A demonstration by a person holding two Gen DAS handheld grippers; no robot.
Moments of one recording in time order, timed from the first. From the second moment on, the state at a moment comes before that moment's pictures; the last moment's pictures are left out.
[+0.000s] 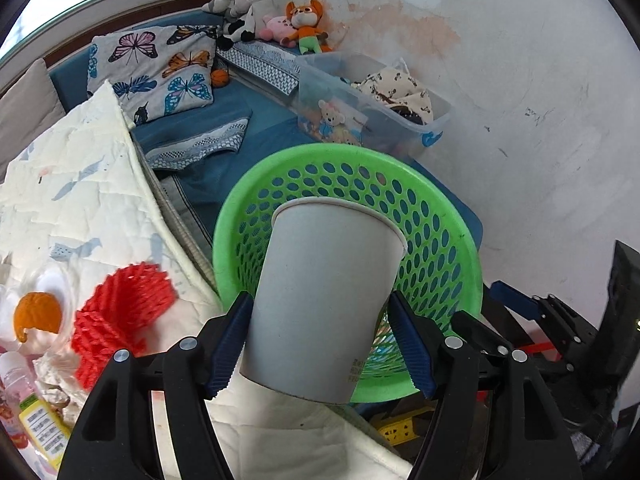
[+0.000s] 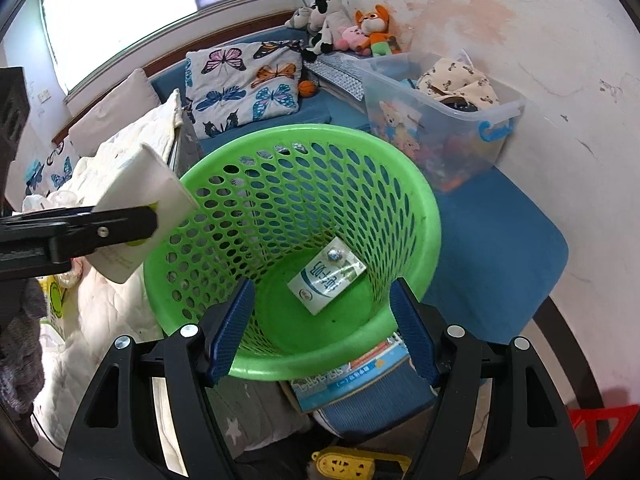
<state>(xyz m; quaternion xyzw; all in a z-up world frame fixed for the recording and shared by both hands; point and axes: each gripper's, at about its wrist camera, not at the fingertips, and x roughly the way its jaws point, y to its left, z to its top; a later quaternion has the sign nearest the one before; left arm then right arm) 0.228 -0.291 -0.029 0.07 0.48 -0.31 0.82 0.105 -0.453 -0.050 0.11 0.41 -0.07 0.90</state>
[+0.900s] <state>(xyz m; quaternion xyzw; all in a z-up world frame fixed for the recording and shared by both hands) 0.172 -0.157 0.022 0.05 0.42 -0.24 0.87 0.081 -0.384 -0.020 0.09 0.38 -0.02 0.92</state>
